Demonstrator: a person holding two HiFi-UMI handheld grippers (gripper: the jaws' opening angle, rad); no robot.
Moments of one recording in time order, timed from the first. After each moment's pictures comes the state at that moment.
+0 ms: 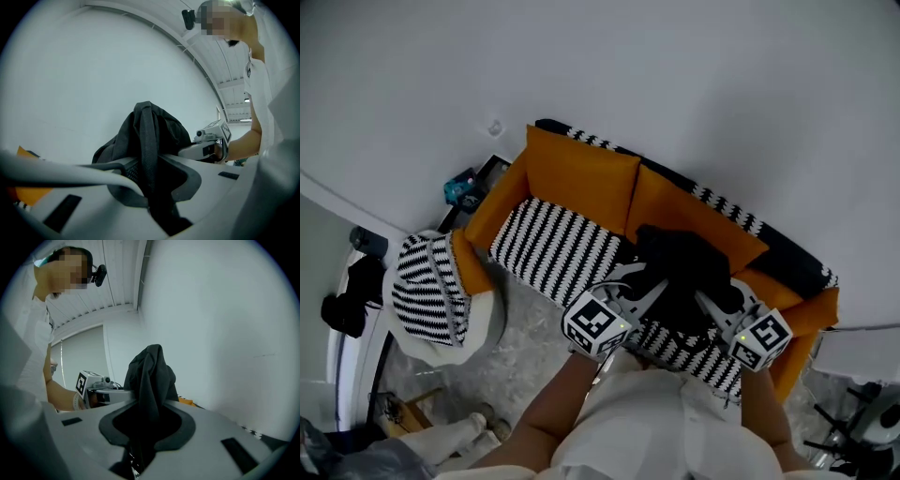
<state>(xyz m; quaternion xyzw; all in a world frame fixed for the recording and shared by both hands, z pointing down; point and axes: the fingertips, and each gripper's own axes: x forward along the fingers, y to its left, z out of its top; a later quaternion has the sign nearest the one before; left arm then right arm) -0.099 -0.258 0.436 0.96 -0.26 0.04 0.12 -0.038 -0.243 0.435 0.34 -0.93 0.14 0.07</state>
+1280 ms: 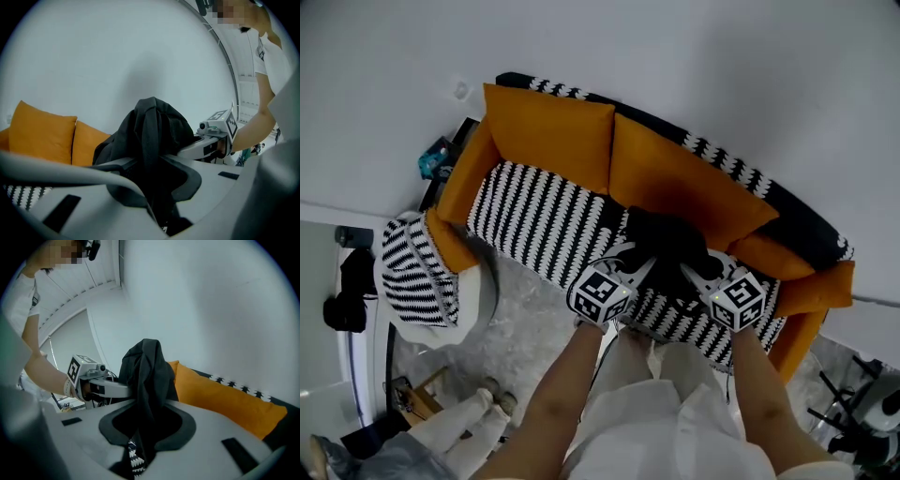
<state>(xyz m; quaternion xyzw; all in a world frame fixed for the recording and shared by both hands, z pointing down) -0.055 -0.302 0.646 0.92 -0.28 0.14 0.23 0.004 -0.290 0.650 0.33 -0.89 0.24 0.17</state>
